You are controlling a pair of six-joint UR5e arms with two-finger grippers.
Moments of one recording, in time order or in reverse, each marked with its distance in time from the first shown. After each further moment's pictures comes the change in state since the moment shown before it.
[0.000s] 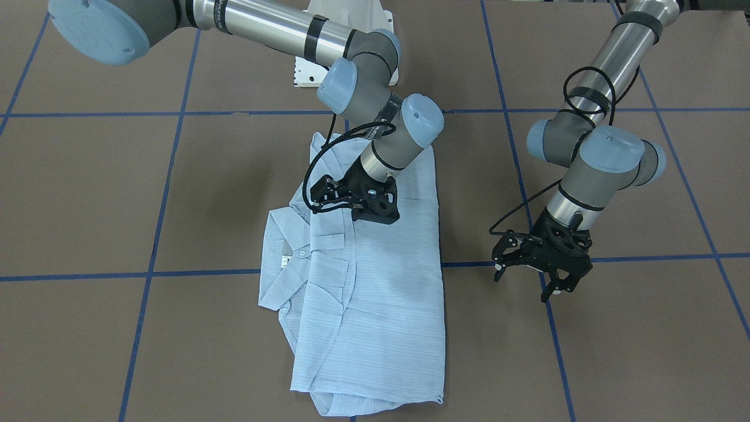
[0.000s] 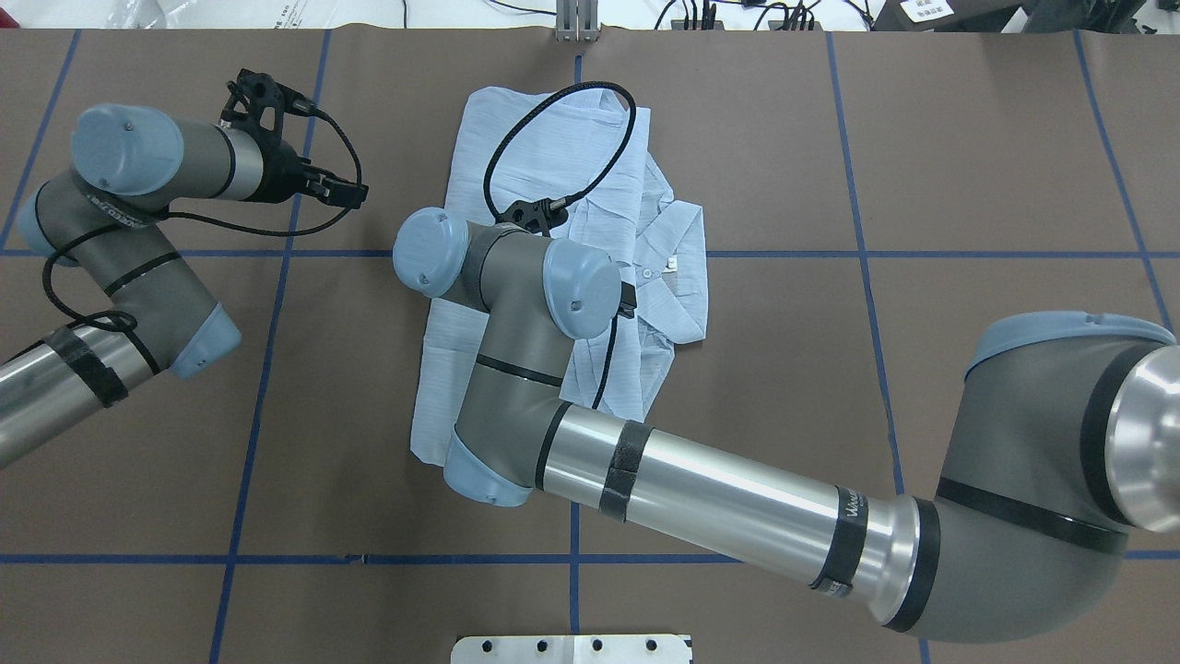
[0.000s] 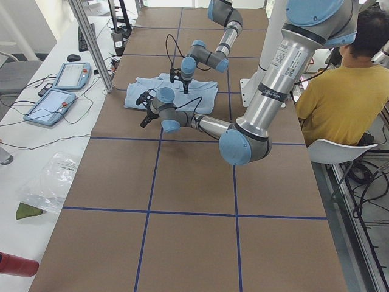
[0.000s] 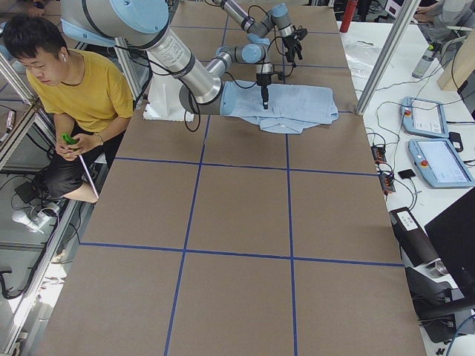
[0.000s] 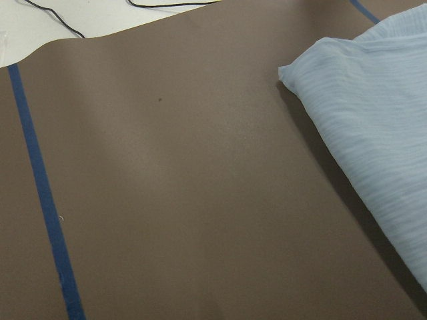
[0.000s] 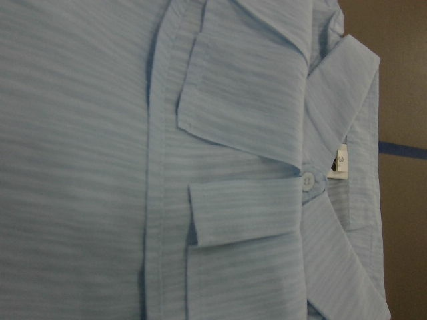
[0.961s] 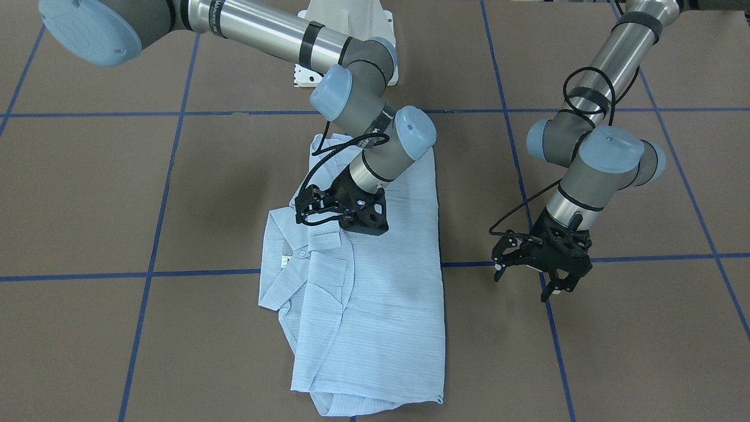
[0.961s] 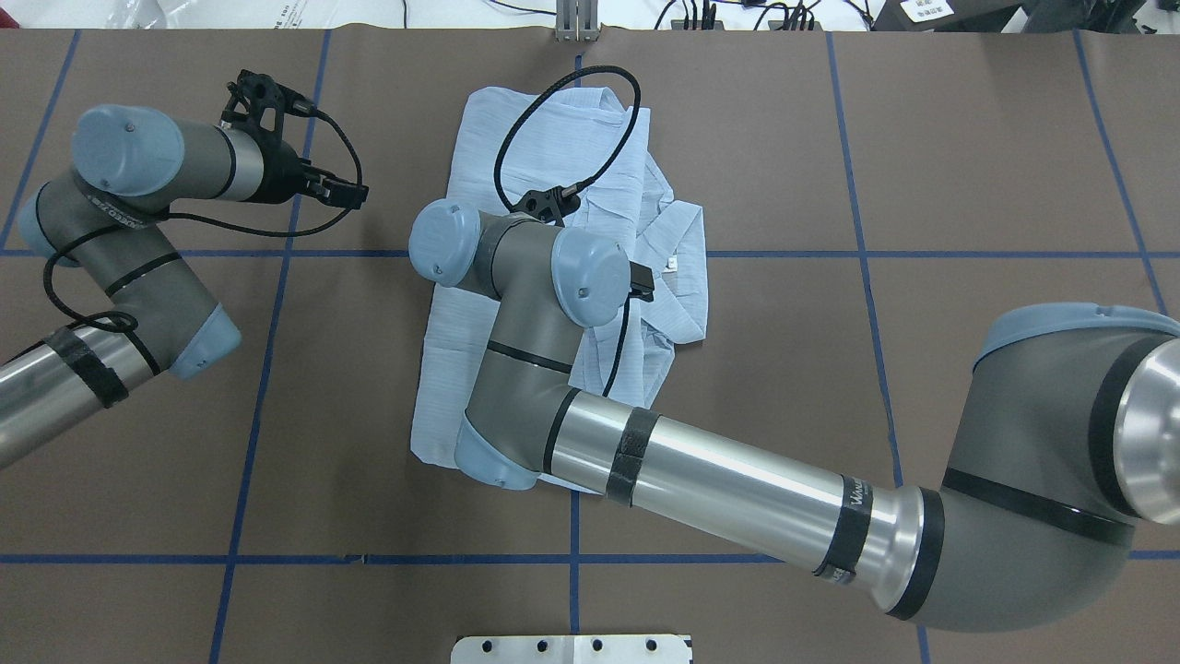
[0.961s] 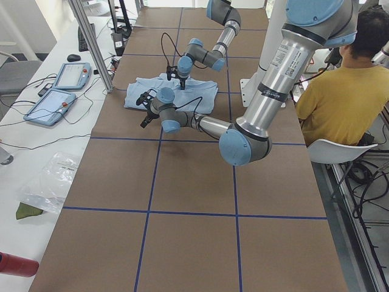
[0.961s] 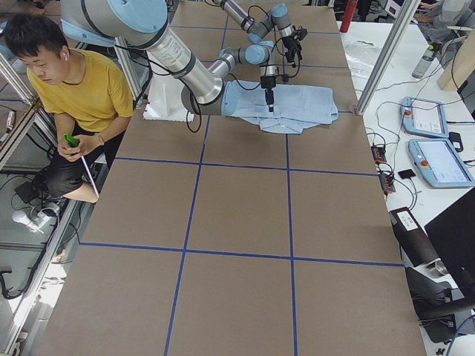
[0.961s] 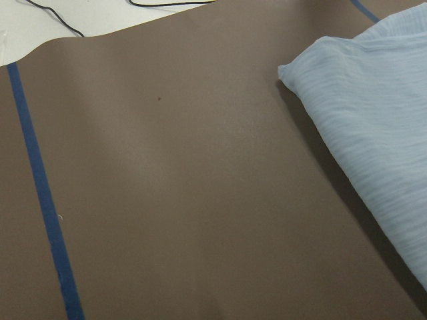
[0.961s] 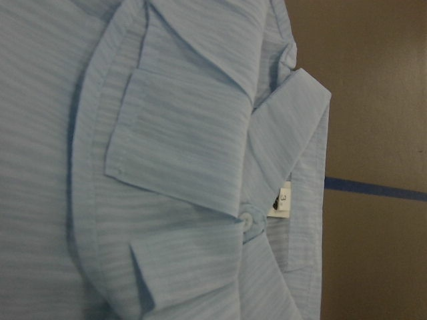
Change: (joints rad) left arm 0.001 0.000 0.001 0.000 0.000 -0.006; right arm 0.035 -0.007 0.007 -0.081 -0.041 -0.094
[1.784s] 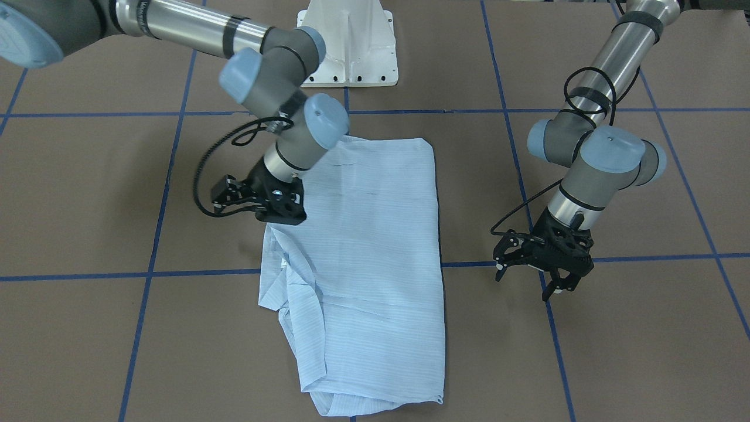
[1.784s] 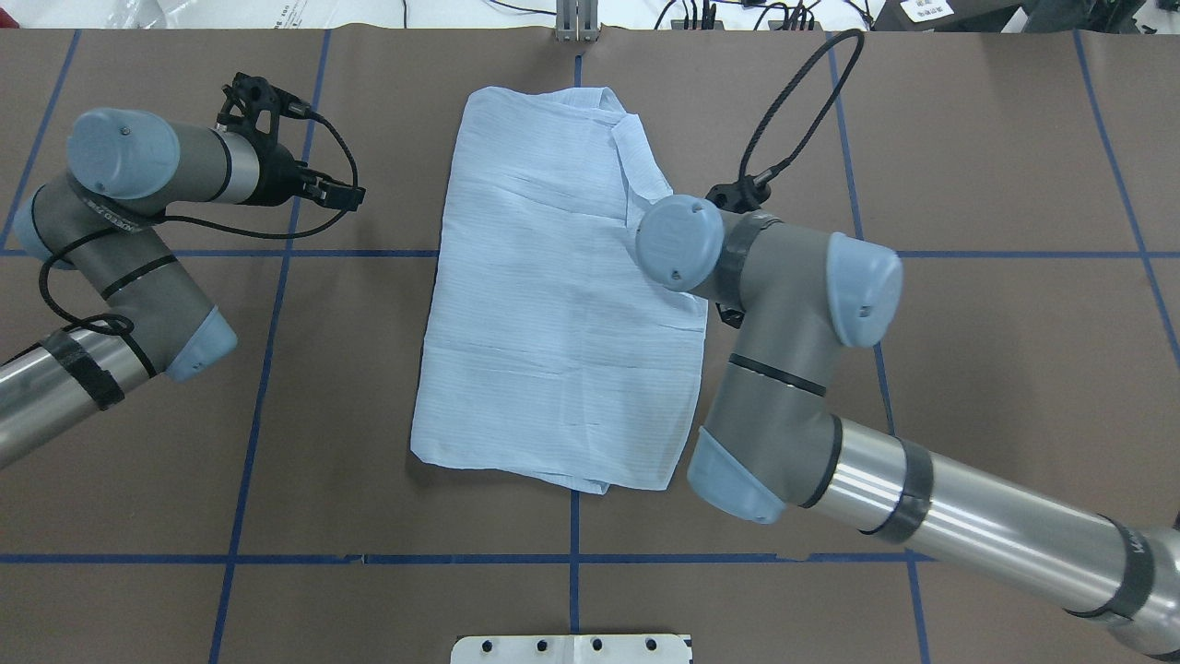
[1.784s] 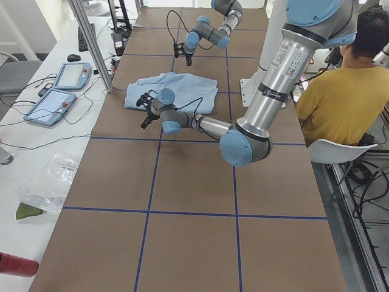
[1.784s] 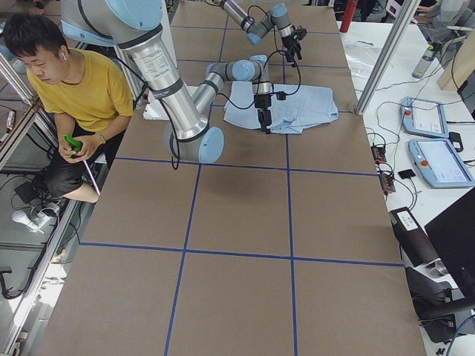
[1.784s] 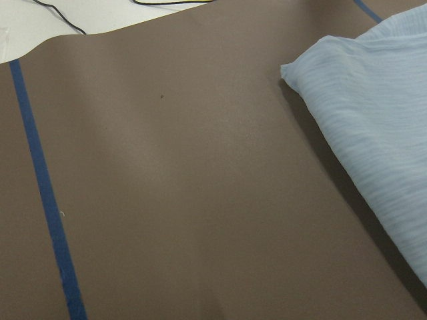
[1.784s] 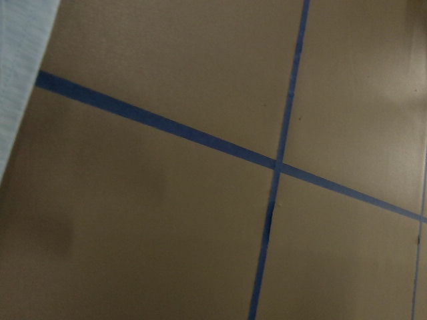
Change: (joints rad) left arm 0.000 0.011 -0.001 -0.011 0.000 -0.006; right arm 0.076 -0.485 0.673 -0.196 -0.034 -0.207
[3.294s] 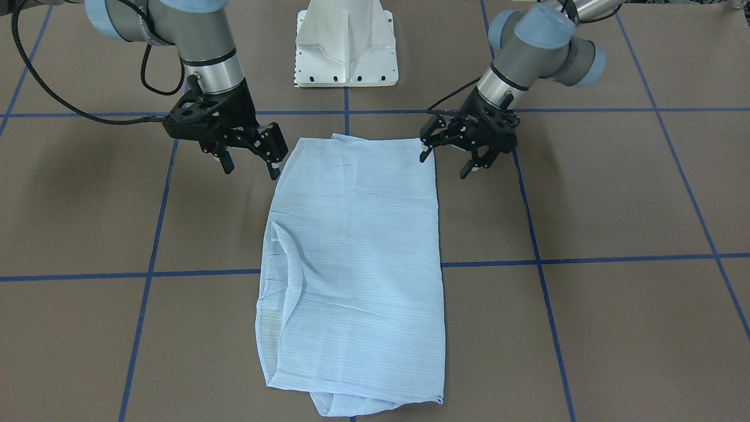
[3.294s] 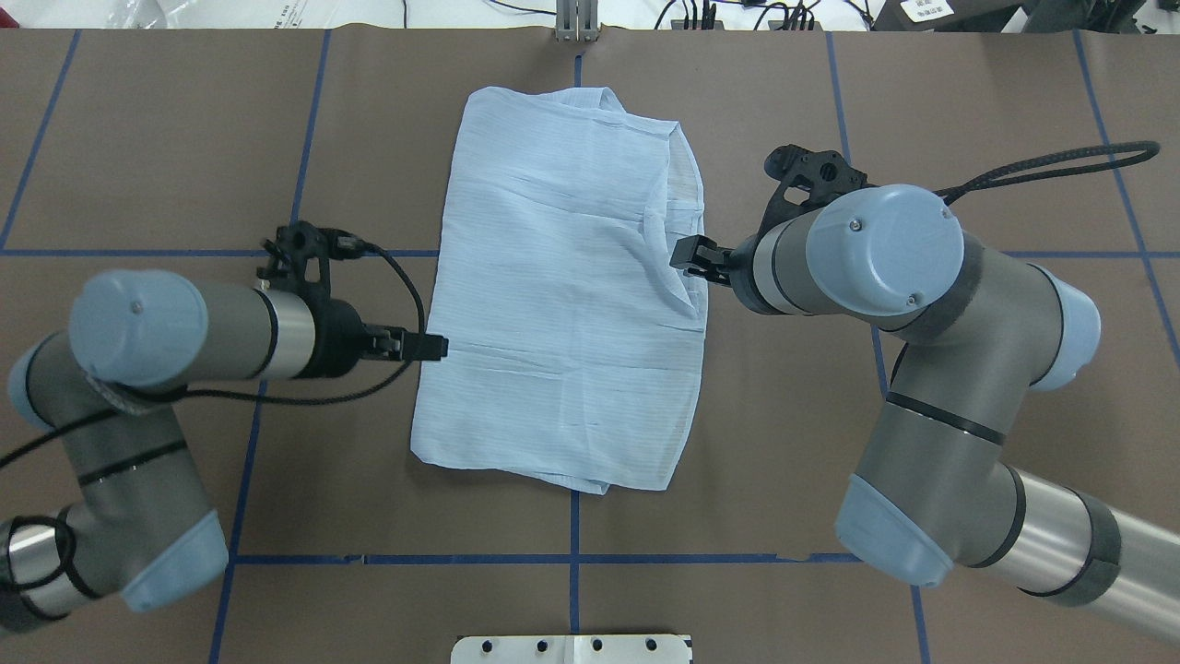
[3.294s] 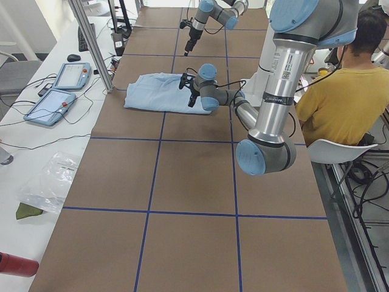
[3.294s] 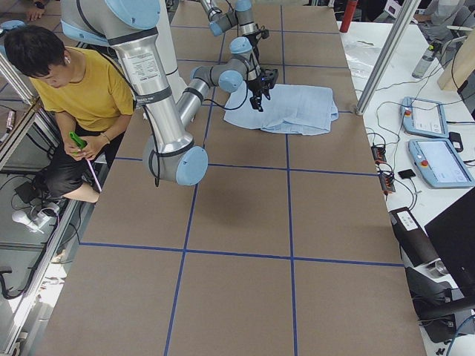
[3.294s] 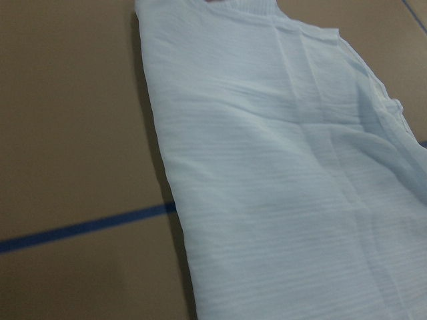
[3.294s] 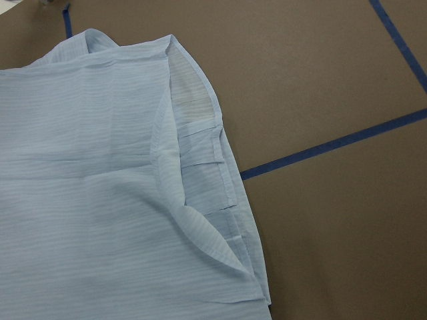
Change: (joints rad) left arm 0.348 0.203 -0.610 0.334 0.079 -0.527; right arm 0.013 -0.210 0.269 0.678 0.159 0.702
